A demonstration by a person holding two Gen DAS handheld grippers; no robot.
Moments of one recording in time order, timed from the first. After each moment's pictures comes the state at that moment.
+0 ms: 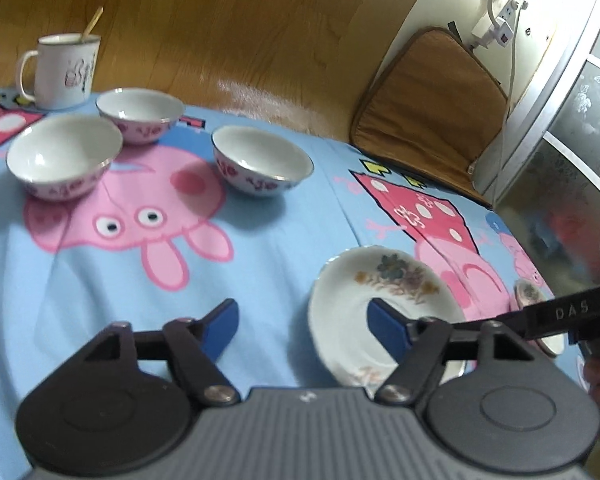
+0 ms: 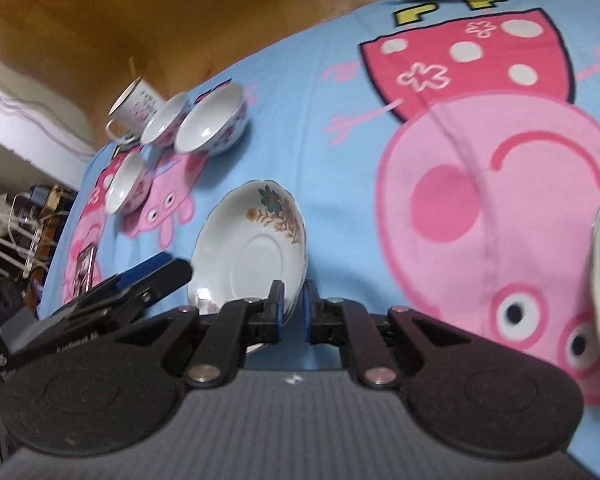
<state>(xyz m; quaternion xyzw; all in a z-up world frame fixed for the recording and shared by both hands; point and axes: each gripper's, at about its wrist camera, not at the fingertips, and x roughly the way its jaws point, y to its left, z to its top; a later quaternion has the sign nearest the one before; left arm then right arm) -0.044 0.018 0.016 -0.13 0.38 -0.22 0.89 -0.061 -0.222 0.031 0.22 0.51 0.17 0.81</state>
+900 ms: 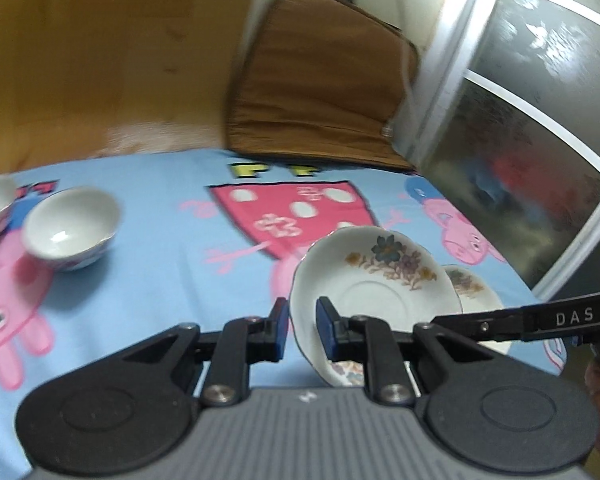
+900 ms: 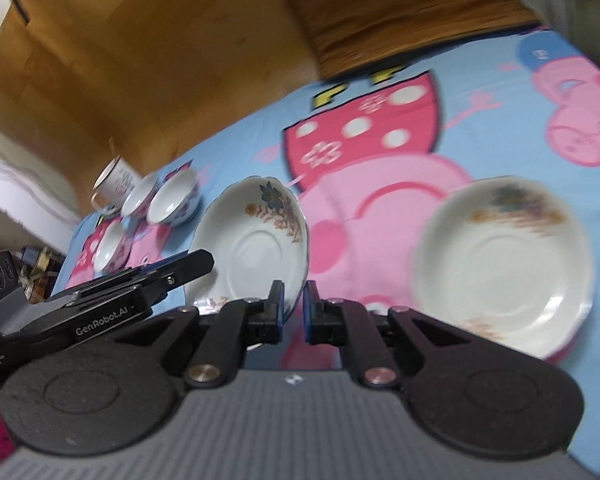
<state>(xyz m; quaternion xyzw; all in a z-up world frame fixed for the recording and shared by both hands) -0.031 -0.120 0.061 -0.03 0.37 -0.31 0.88 -0.110 -0.321 0.061 0.26 0.43 0.09 0.86</state>
